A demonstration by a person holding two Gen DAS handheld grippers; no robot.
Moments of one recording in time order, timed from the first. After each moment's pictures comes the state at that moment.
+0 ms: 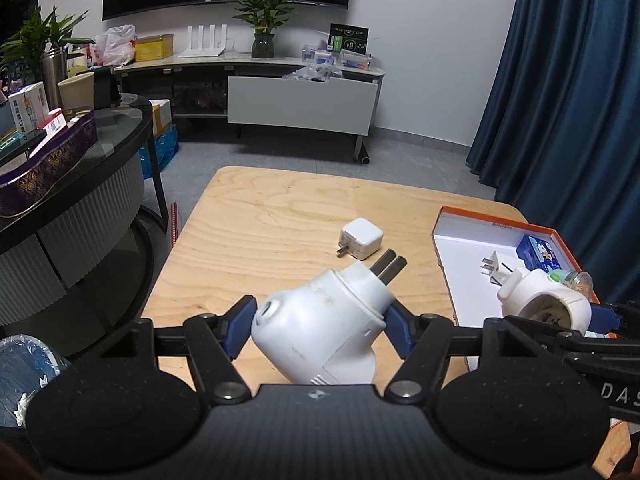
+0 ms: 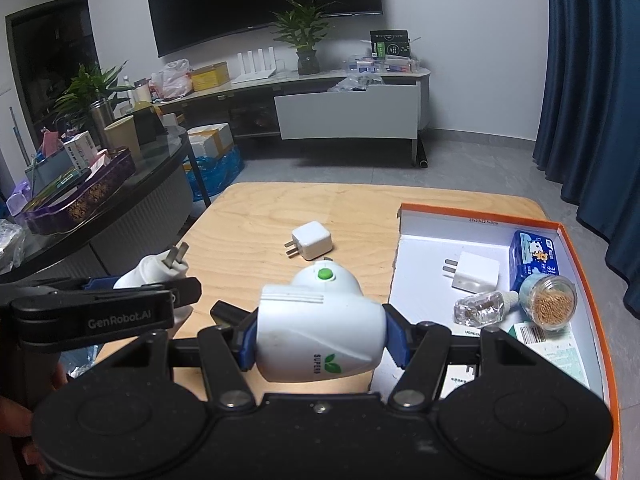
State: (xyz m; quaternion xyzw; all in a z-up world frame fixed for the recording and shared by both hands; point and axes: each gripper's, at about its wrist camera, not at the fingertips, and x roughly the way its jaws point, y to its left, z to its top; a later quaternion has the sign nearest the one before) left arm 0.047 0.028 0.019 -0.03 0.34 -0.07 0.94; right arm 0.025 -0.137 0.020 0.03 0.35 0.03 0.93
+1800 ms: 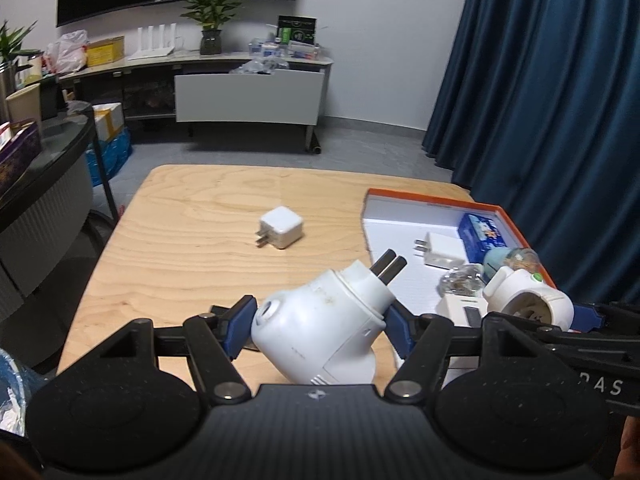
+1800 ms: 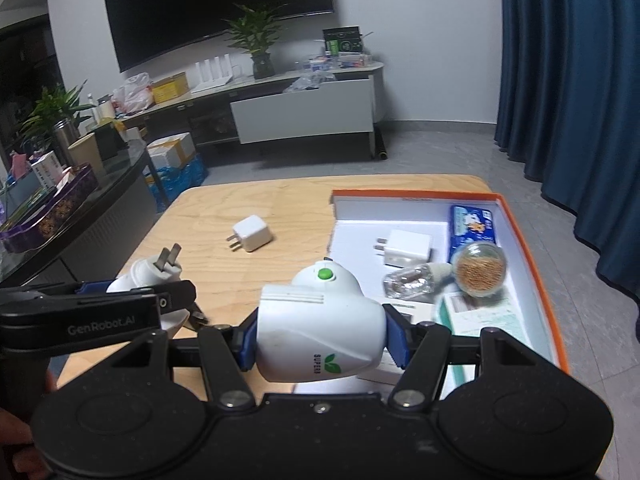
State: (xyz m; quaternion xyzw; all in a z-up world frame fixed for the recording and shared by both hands) left arm 0.041 -0.021 0.019 -0.02 0.35 -0.14 0.93; right arm -0.006 -0.191 0.020 0.06 0.35 -0.03 0.93
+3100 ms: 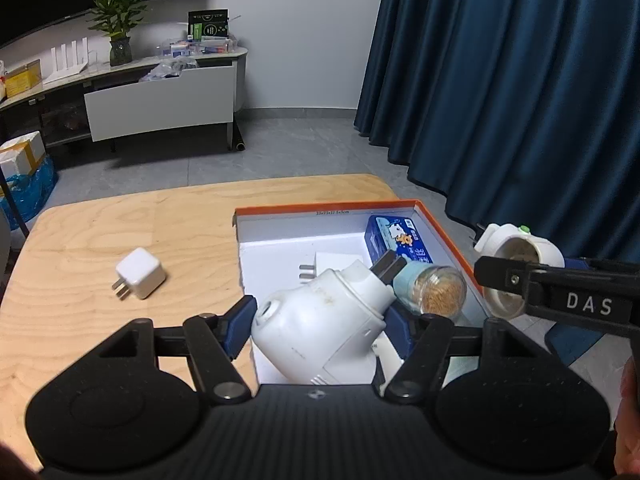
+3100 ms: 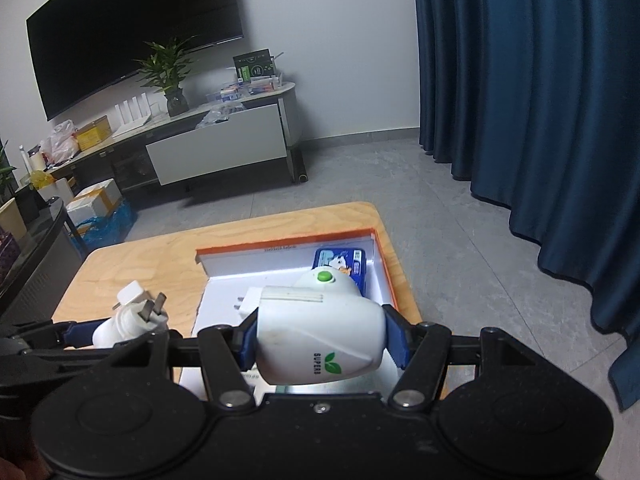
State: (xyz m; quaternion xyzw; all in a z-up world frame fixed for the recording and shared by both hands) left arm 0.084 -0.128 0.013 0.02 0.36 -0.22 0.91; right arm 0.025 -0.308 0.030 0.09 0.33 -0.13 0.93
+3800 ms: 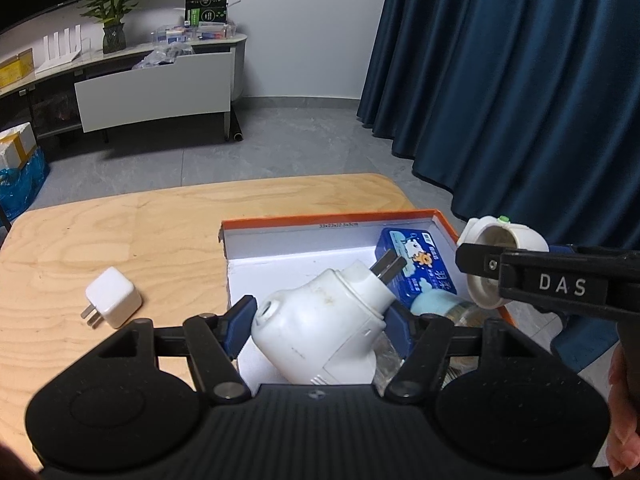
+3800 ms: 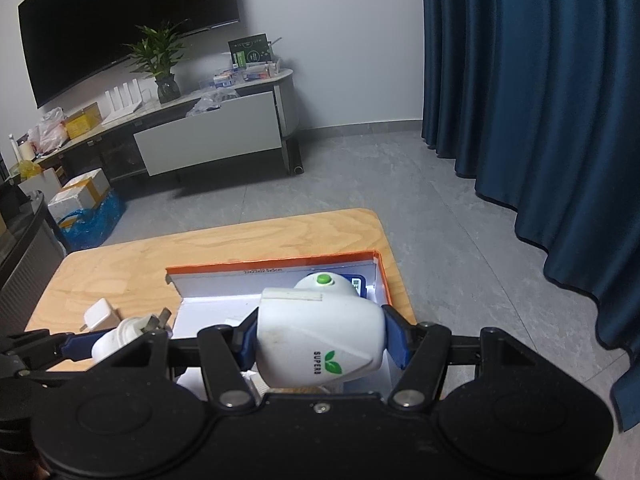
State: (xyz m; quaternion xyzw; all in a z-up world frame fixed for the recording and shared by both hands) left arm 0.129 -0.148 0.002 0.02 0.37 -0.22 0.90; right arm 0.093 -0.331 0.010 0.08 0.35 -0.13 0.92
